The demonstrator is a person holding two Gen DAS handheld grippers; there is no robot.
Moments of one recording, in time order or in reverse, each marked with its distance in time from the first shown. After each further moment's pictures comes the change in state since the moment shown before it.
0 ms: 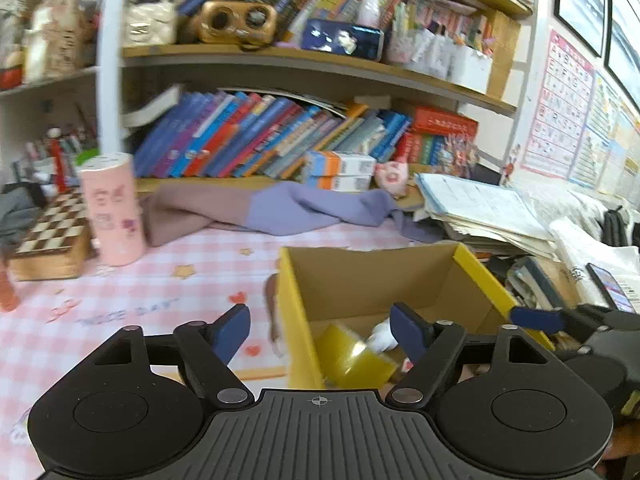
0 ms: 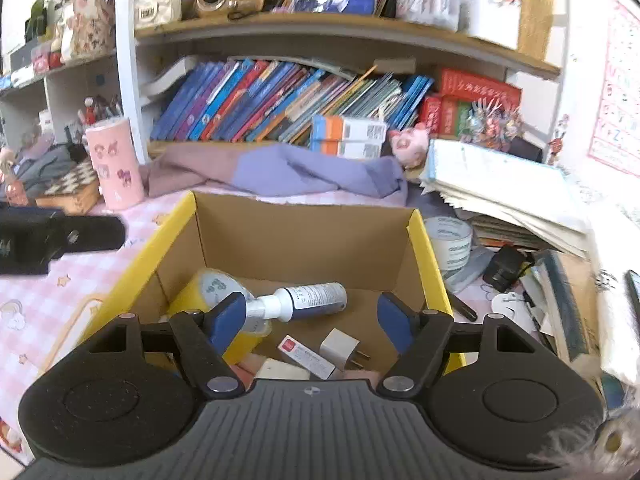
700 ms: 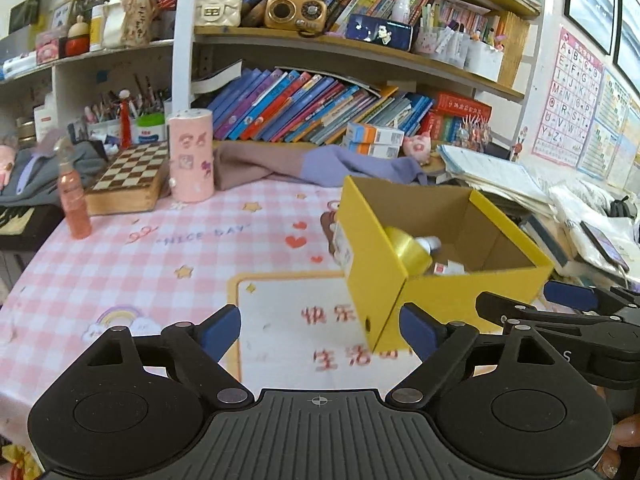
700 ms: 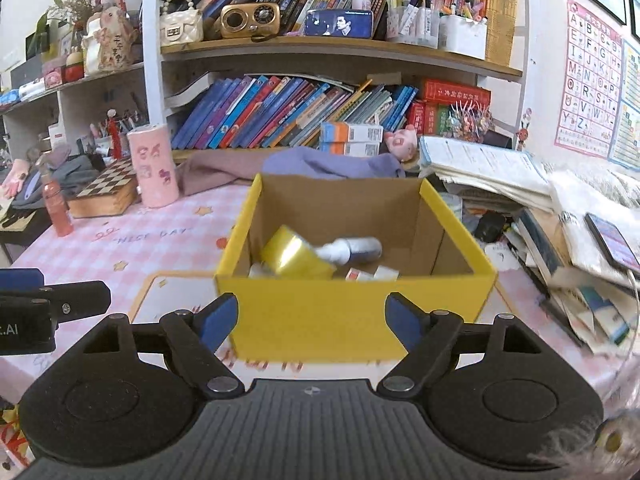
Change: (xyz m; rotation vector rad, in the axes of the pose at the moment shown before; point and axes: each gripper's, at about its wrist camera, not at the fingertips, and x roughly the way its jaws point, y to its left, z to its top) left arm -0.102 0.050 -0.078 -0.027 0.049 0.035; right arm -0.098 0.092 -0.063 0.064 -0.032 -0.062
